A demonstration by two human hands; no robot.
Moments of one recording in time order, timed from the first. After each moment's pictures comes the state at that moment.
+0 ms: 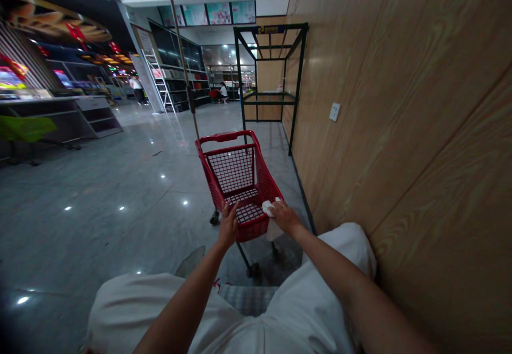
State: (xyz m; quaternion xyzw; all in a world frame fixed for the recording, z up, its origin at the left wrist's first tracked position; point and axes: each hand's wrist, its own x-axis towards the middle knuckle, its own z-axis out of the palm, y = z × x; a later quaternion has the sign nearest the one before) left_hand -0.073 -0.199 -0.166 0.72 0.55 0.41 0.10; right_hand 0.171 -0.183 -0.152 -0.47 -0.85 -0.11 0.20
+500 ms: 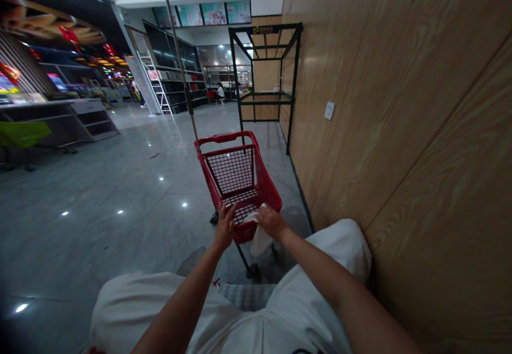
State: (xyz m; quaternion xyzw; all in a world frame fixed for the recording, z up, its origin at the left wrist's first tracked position) left_hand -0.081 -0.205 -0.162 0.73 0.55 0.39 0.08; right_hand 0.139 -0.194 -0.164 -0.37 -0.89 -0.14 0.23
